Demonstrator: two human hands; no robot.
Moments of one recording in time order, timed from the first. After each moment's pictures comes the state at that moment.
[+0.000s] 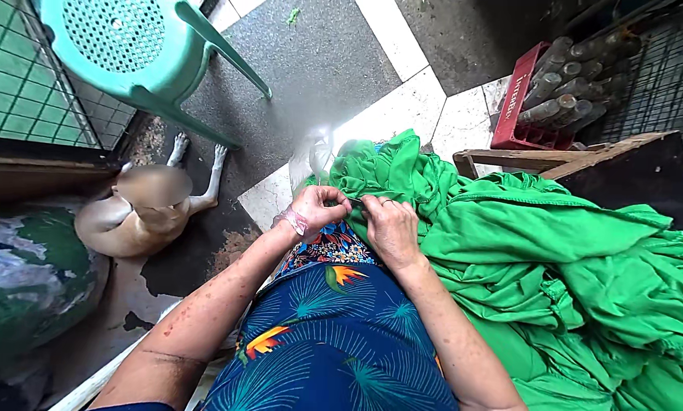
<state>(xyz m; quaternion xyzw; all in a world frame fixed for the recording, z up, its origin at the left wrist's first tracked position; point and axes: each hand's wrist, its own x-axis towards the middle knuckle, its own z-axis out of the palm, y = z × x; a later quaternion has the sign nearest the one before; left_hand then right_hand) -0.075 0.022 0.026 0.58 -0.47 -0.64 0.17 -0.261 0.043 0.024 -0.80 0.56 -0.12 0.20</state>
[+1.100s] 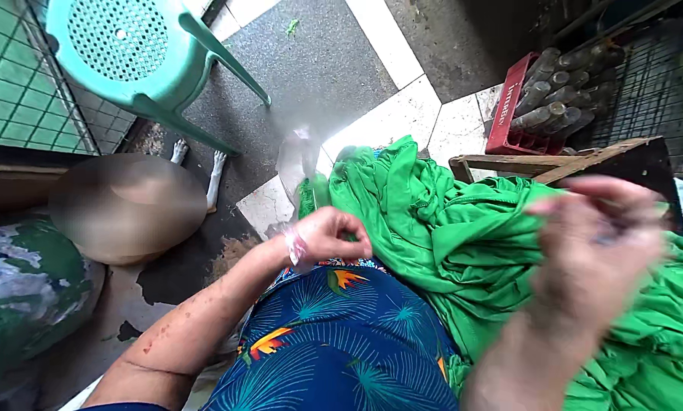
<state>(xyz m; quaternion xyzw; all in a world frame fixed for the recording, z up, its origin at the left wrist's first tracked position) -0.081 0.024 0.082 0.42 -0.48 -0.76 0.13 -0.381 0.035 0.147 -0.58 0.64 -0.40 0.30</state>
